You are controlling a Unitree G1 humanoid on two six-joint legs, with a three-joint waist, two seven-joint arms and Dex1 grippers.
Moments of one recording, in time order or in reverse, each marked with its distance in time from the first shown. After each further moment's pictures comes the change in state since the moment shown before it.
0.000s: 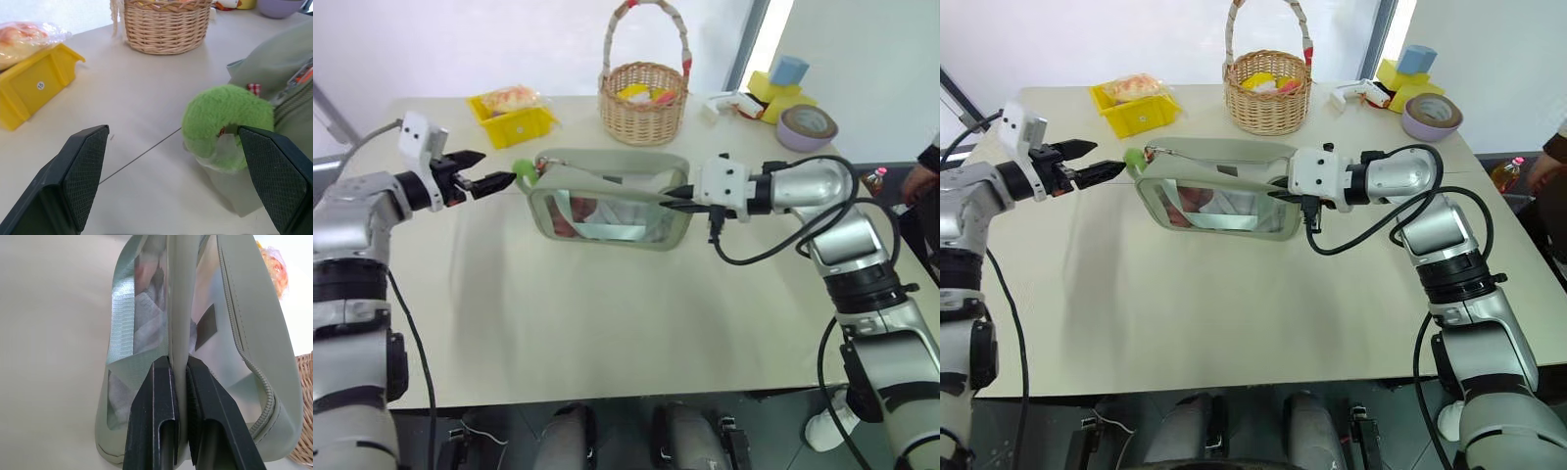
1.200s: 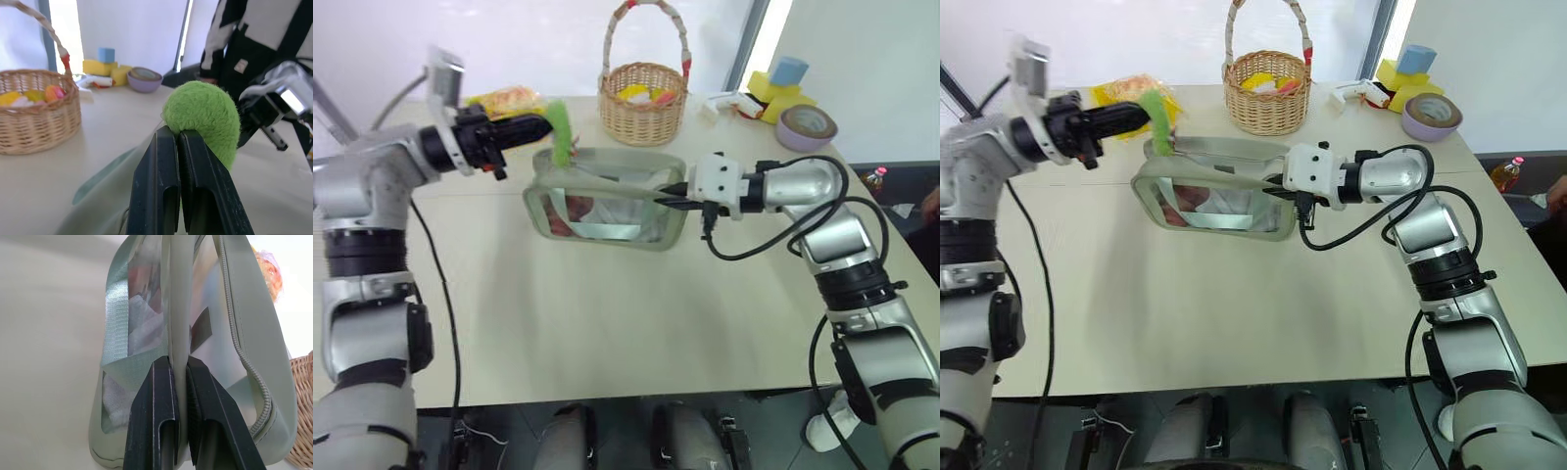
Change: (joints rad) left arm -0.125 -0.124 -0.017 -0.243 -0.167 0.232 -0.174; right arm -0.017 0.039 0.001 0.038 -0.012 -0.005 -0.022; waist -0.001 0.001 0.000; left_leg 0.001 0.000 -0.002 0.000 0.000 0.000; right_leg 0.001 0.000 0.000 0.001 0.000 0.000
